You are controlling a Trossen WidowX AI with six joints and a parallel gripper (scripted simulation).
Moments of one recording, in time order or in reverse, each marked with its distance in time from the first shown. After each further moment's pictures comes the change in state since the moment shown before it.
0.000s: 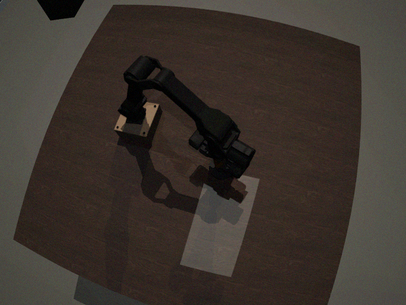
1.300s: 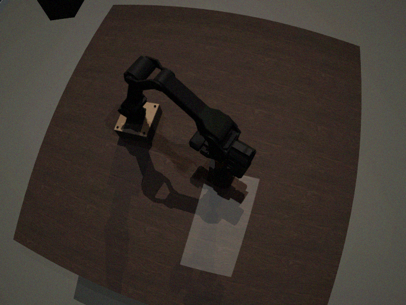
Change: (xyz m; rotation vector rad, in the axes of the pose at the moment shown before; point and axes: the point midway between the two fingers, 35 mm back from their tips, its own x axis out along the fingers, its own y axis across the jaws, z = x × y) arm 0.001 -0.003 0.000 -0.036 -0.001 -0.011
